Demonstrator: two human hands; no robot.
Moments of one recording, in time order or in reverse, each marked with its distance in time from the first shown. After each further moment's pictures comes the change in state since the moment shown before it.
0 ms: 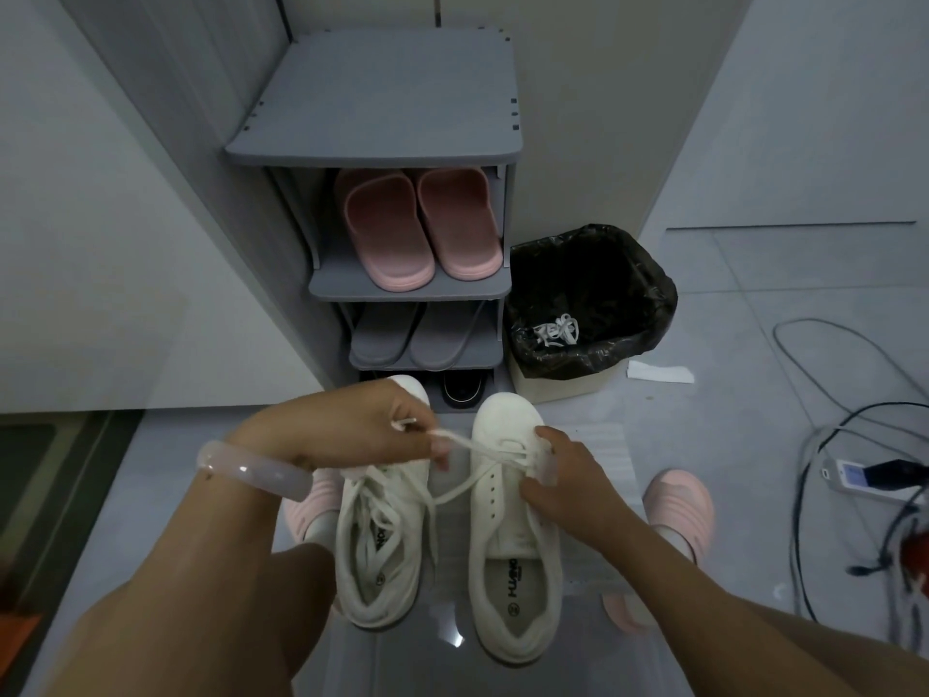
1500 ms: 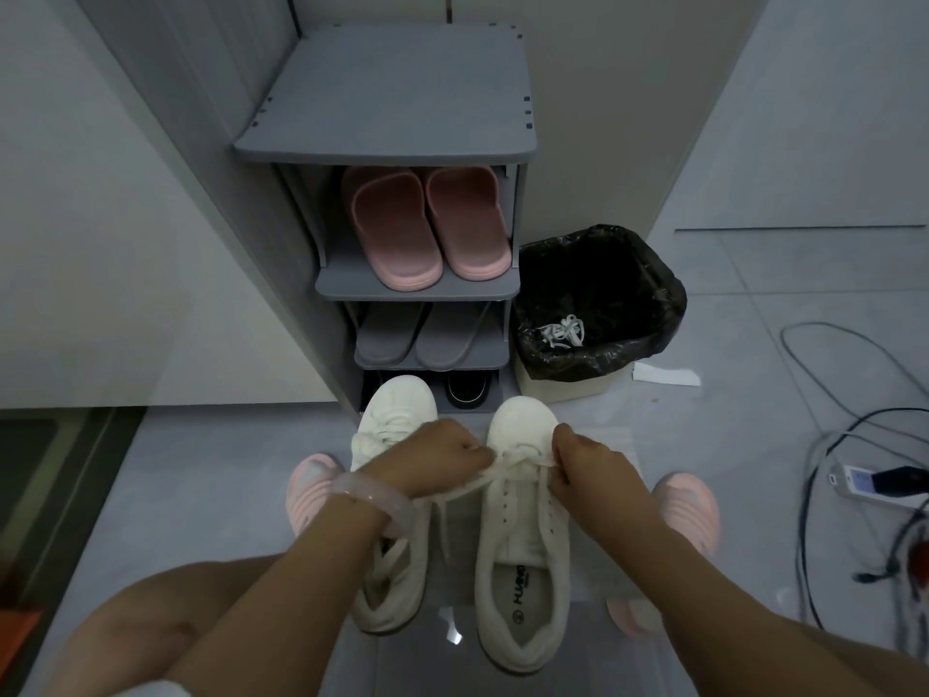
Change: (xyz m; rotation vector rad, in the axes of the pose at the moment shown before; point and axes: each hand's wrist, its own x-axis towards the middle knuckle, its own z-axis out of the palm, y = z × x) left_hand 0.062 -0.026 0.060 -0.002 0.196 -0.221; right_hand 0.003 -0.004 -0.013 -0.595 0.104 -0.209
